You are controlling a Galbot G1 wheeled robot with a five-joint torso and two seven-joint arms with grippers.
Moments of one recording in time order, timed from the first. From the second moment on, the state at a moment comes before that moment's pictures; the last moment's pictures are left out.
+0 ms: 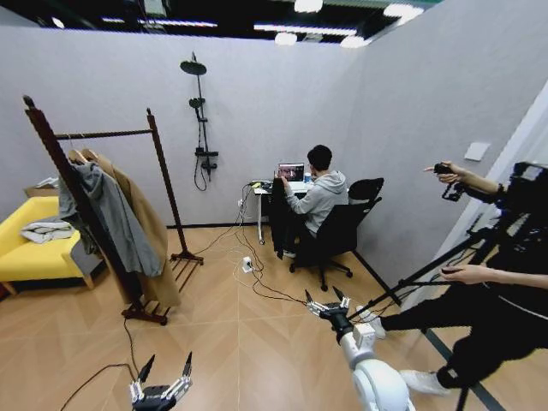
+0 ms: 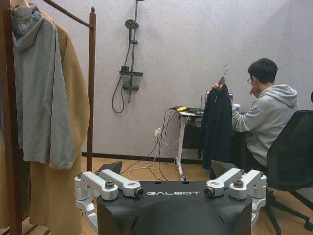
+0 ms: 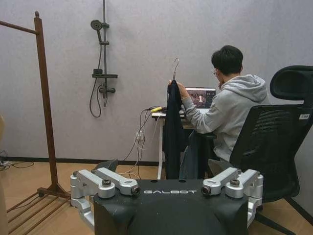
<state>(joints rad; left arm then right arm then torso) 1.86 -1.52 -0.65 -2.22 -0.22 -0.12 0.14 -1.31 1.42 0.57 2.06 0.14 -0.26 -0.05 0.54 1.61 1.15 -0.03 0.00</state>
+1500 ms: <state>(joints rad) 1.86 -1.52 -0.65 -2.22 -0.22 -0.12 0.14 -1.32 1.42 0.57 2.04 0.14 -0.22 -0.05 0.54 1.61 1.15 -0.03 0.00</state>
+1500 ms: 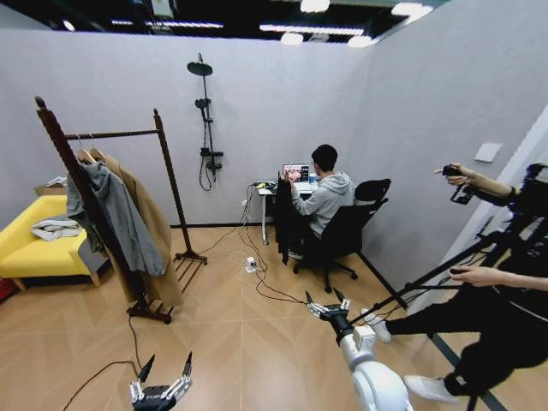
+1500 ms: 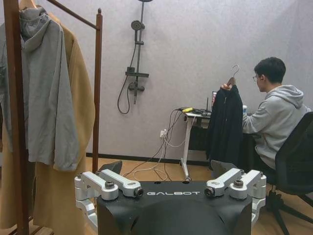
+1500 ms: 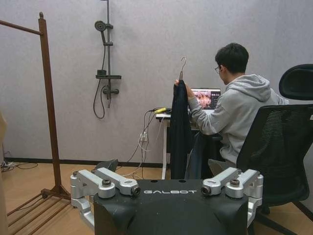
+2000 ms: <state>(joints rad) 1.86 -1.52 -0.65 -2.22 -0.22 -0.12 0.14 -1.32 1.42 0.57 2.05 0.14 -0.22 -0.05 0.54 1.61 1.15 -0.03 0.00</state>
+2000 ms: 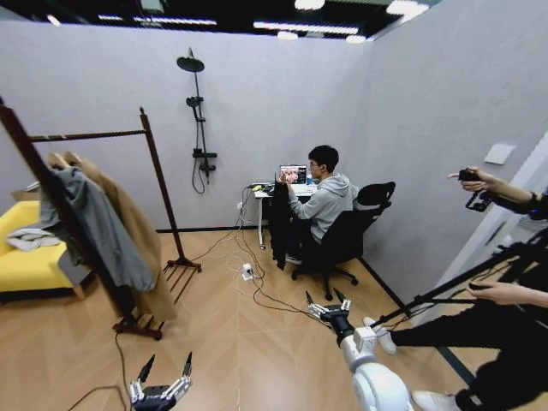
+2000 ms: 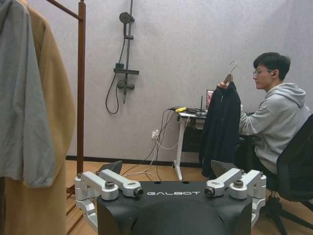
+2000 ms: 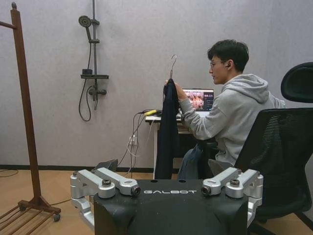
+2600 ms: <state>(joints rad) 1.86 -1.52 -0.65 -2.22 -0.22 -0.12 0.14 -1.32 1.43 0.57 2.04 0.13 -0.22 -0.06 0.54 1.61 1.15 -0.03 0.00</state>
